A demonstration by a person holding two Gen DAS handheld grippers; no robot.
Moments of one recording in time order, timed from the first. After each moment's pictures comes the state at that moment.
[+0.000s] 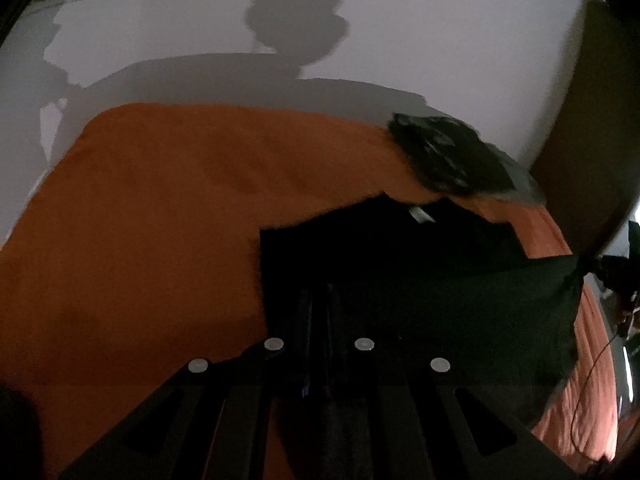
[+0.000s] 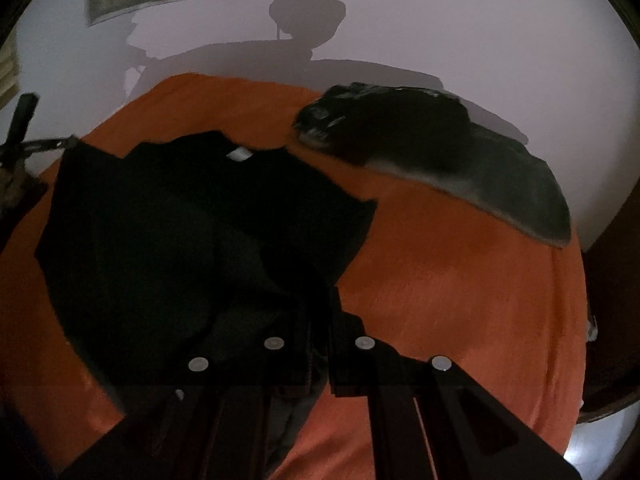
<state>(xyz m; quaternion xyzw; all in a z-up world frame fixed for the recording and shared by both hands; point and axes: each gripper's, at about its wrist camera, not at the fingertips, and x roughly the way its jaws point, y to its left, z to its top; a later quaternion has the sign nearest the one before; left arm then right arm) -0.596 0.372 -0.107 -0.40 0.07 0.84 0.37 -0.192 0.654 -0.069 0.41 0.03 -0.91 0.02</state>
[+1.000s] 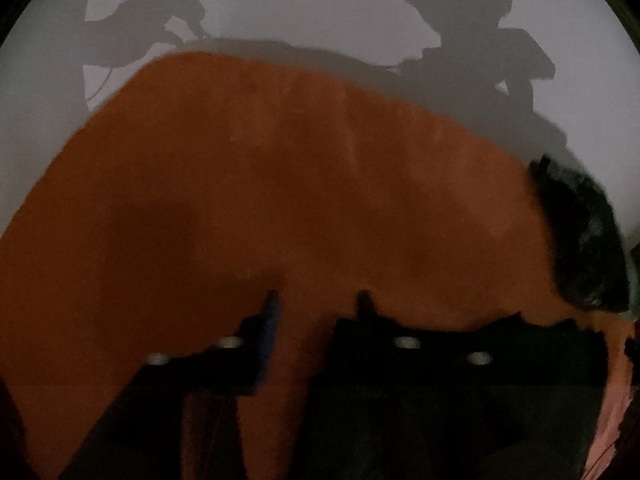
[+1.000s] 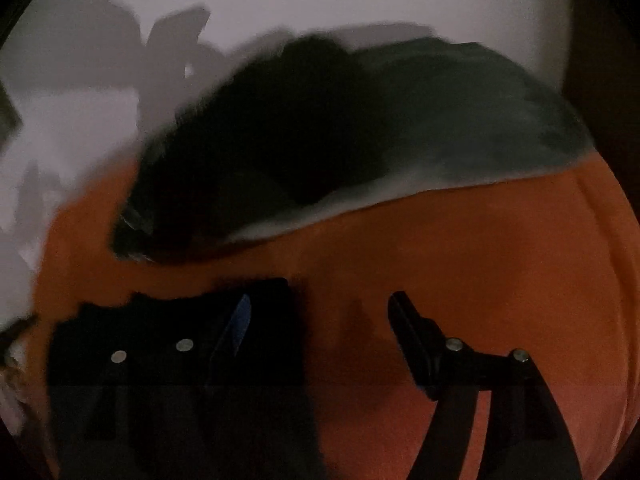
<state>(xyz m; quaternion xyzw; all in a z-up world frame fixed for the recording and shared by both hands) -0.726 0.439 -0.143 -0.47 0.02 0.86 0.18 -0.334 0.773 -0.119 0.41 -0.24 -0.87 -0.15</state>
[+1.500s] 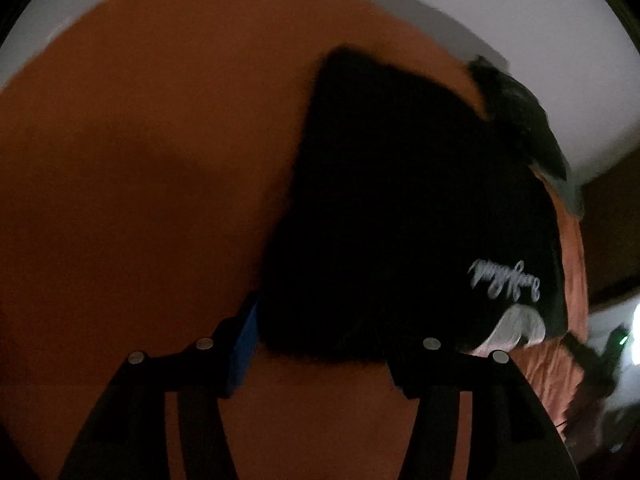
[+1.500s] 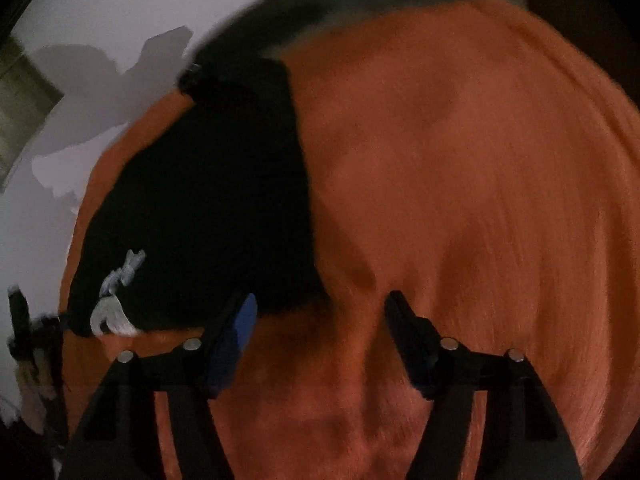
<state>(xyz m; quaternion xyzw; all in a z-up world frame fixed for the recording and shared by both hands) -0.501 0.288 -0.231 -0.58 -0.04 0.77 0.25 -0.100 0.682 -0.190 0.45 -0.31 -0.83 -0.10</state>
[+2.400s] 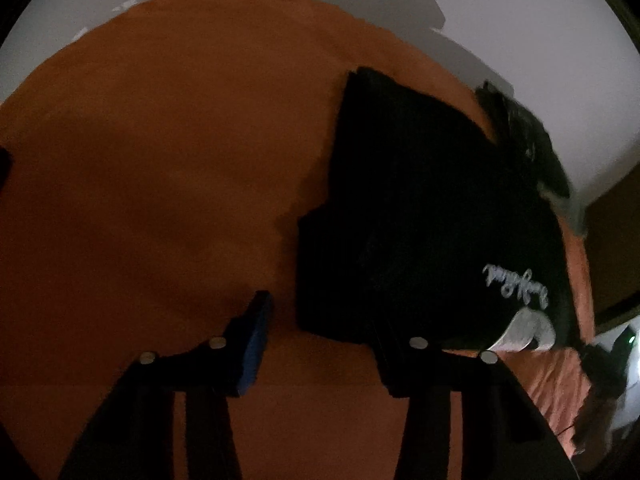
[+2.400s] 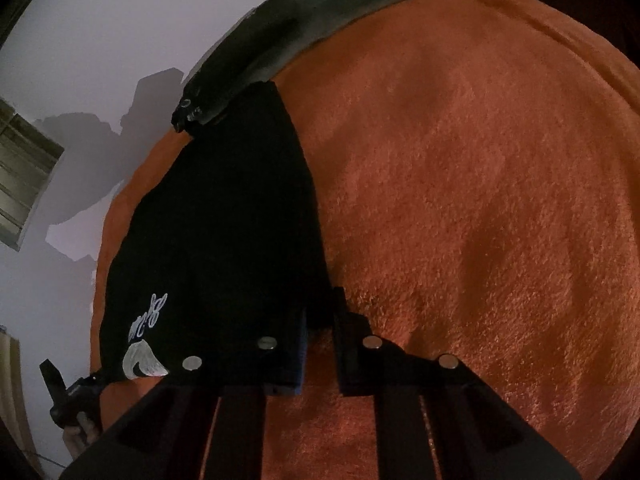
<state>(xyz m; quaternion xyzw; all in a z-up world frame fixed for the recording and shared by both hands) -0.492 0.289 -0.227 -0.53 -0.05 0.81 0.25 -0.110 0.666 -0.195 0.41 -0.37 -0.83 -0.11</state>
